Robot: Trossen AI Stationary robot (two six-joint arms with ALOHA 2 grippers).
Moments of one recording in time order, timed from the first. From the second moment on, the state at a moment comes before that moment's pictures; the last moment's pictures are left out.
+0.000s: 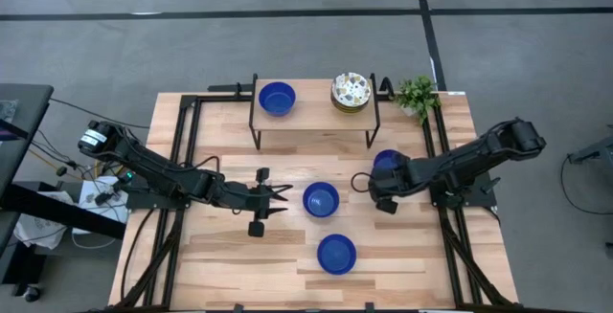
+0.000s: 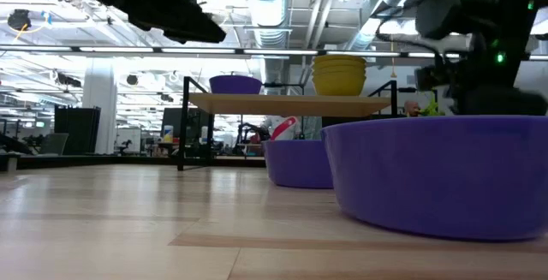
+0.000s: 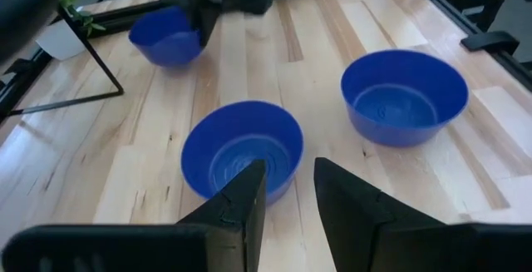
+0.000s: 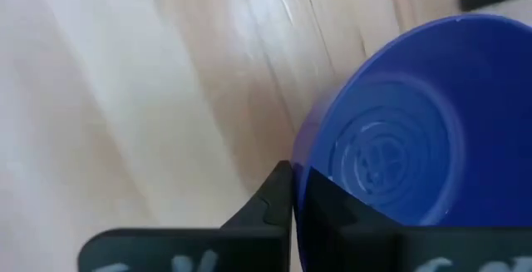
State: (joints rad) left arm -0.39 1.15 0.65 0.19 -0.33 0.07; right arm 0.21 1.36 0.67 -0.81 0.31 0.48
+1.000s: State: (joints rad) left arm -0.54 0.85 0.53 -0.03 -0.77 -0.17; right arm 0.11 1.64 1.71 -0.87 0.28 -0.20
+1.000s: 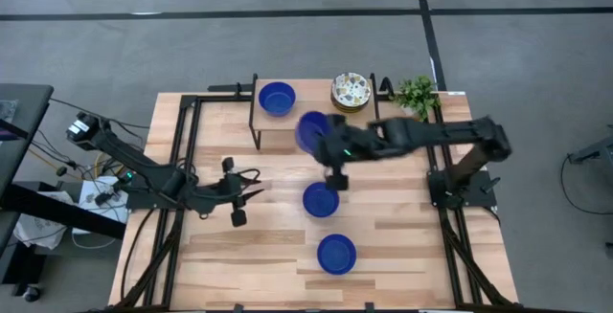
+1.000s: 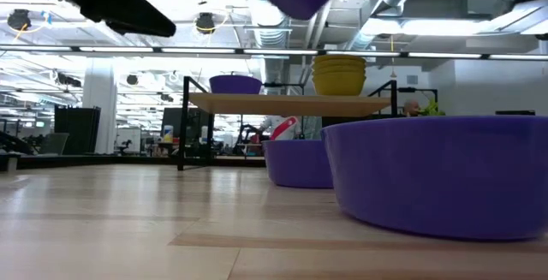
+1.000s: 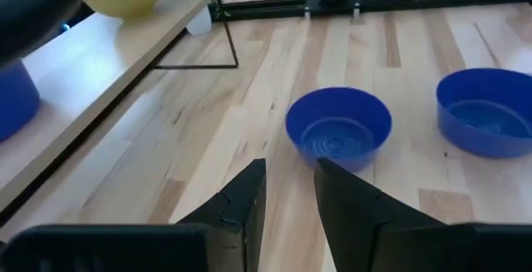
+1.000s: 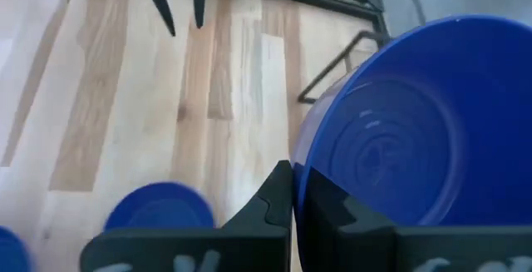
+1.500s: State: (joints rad) left arm -0.54 0.85 0.53 -0.03 -0.75 -0.22; right arm -0.20 2.12 2.35 -1.07 -0.04 -0.53
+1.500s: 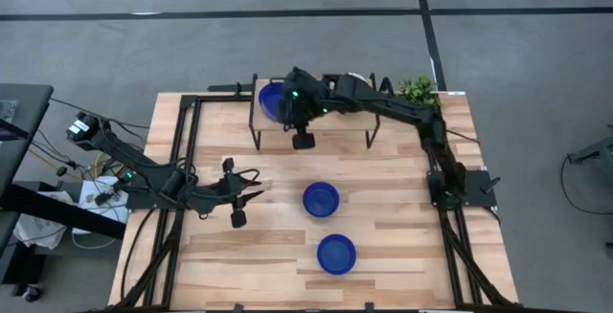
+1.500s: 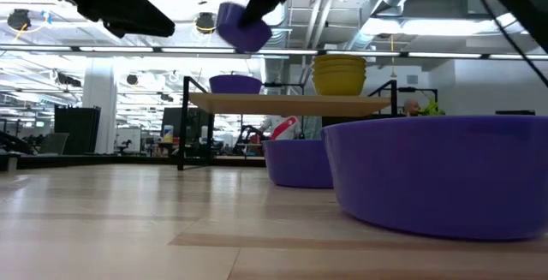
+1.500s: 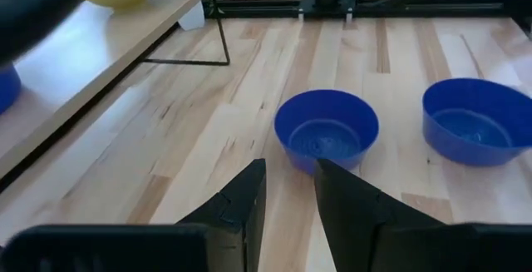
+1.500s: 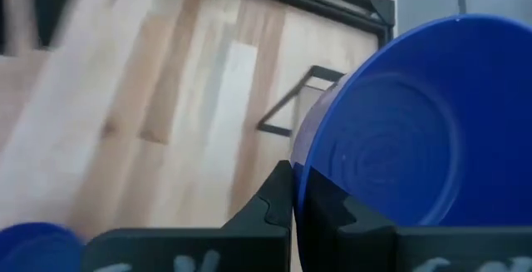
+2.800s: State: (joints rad) left arm -0.54 0.85 0.53 0.03 -0.75 -0.21; right arm -0.34 2.26 2.35 -0.93 -0.13 -0.65
